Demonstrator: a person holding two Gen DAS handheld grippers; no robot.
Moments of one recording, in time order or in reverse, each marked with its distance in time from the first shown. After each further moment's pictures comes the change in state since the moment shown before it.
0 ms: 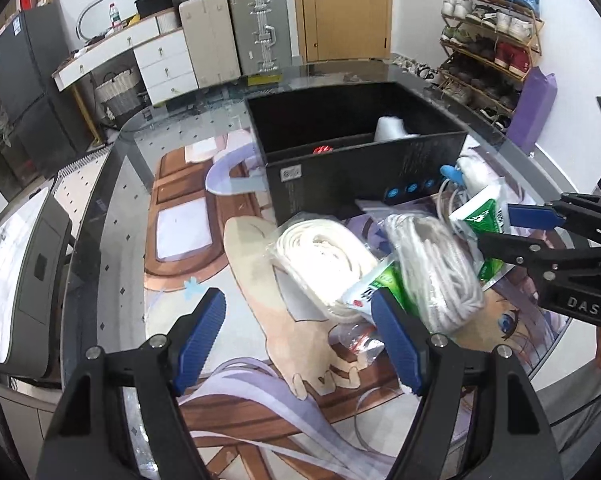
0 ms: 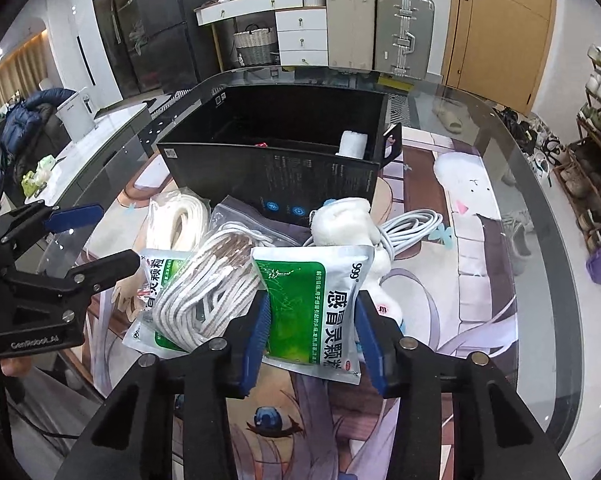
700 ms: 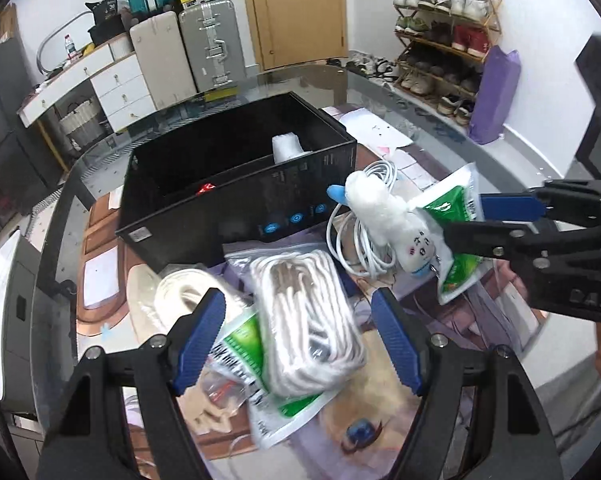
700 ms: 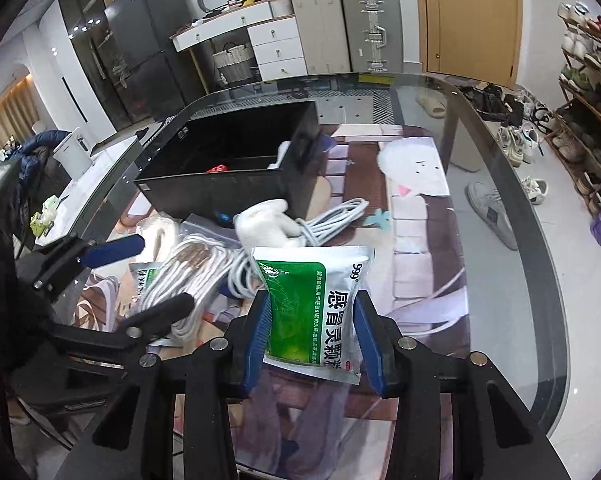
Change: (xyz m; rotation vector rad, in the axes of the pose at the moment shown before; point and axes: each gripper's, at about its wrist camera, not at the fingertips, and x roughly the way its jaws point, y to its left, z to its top) left arm 0.015 -0.093 0.026 0.117 -0.002 -0.050; right arm -0.034 -0.062 -0.016 0.137 -0.027 0.044
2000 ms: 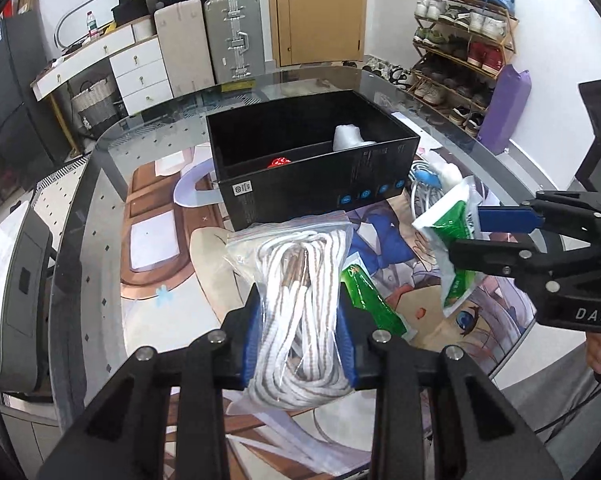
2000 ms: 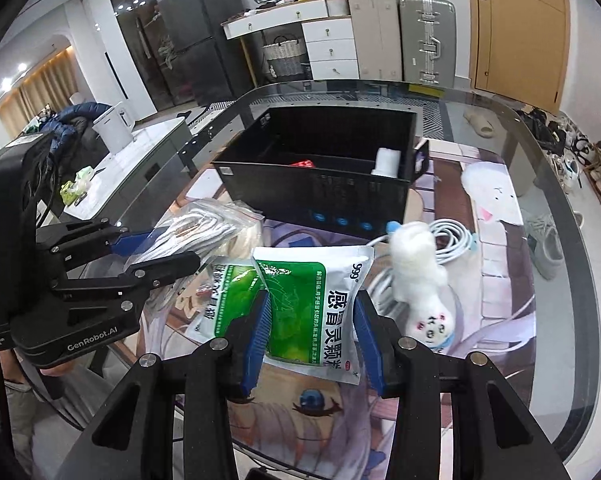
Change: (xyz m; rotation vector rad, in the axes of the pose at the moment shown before) left arm -0.034 0.070 -0.032 -0.080 -0.002 -0.037; right arm 0.004 0.075 0.001 -0.139 0.001 0.112
